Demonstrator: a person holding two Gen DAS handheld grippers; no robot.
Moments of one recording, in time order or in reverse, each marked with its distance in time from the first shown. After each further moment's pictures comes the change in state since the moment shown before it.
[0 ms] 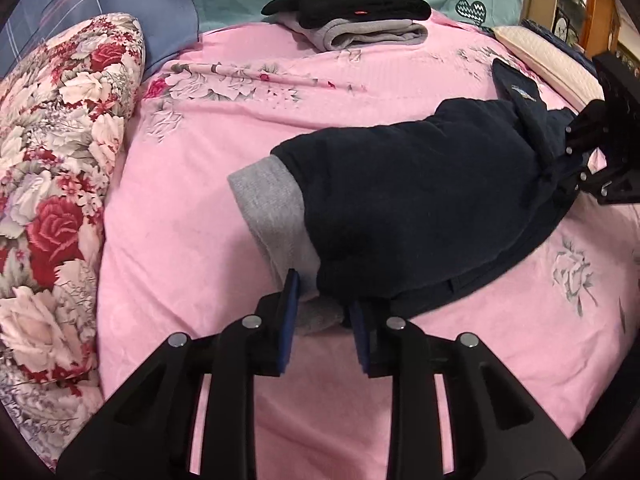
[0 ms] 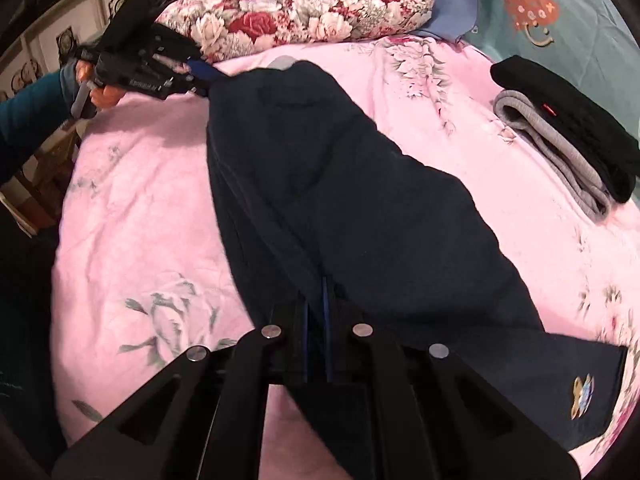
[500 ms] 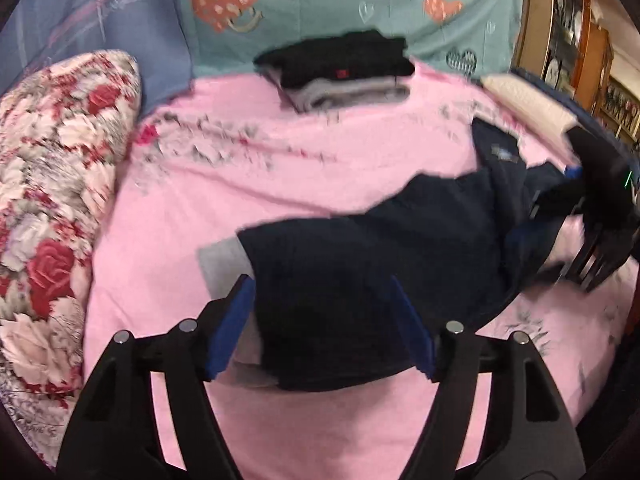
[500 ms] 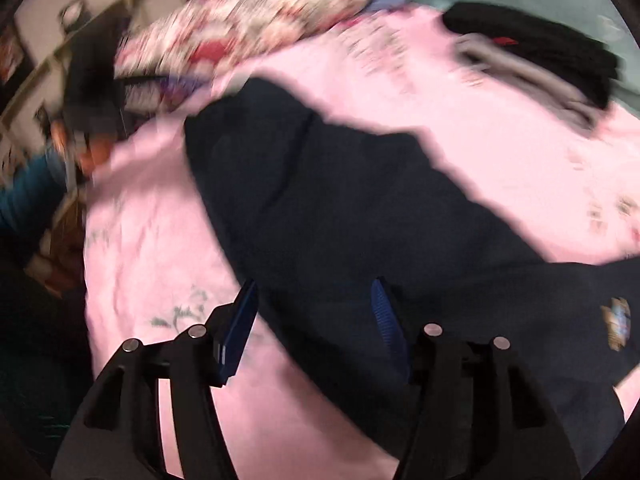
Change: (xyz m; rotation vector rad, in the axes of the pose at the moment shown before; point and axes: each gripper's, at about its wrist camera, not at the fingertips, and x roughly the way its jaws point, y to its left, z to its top) left arm -0.008 -0.029 0.033 -0.062 -0.120 -0.036; right arm -0.029 -0.042 -0.020 0.290 -0.035 0.036
